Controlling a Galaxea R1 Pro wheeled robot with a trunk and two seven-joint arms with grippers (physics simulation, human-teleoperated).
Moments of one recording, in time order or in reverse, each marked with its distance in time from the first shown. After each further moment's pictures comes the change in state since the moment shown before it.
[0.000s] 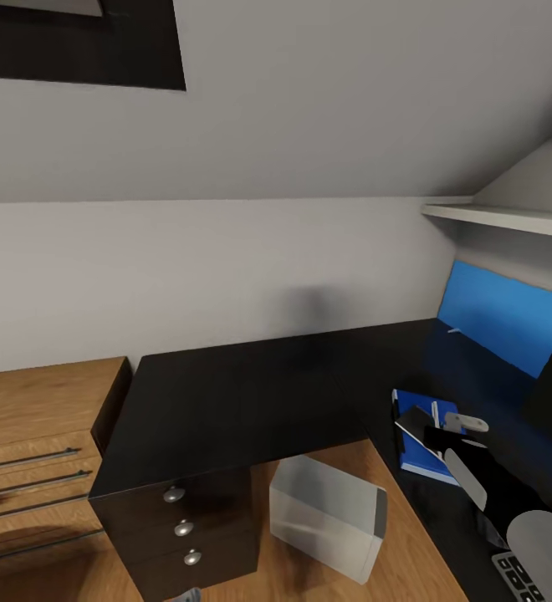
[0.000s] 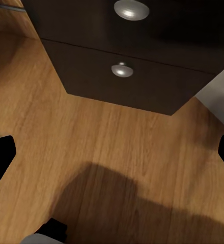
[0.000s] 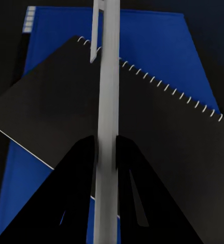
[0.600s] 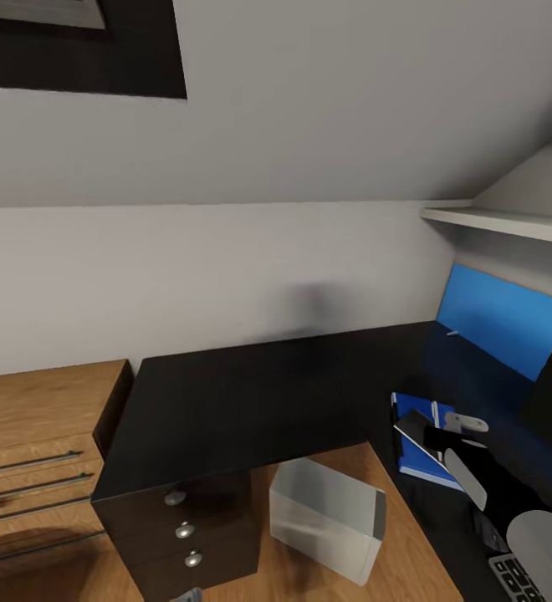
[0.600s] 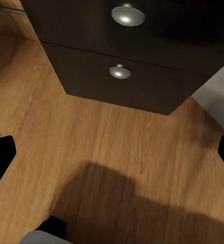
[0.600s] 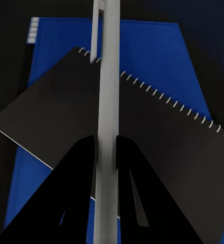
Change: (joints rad) left arm 0.000 -0.004 0.000 0.000 0.000 0.001 -0.002; right arm 0.000 0.001 0.000 0.001 0.000 0.000 0.000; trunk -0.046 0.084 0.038
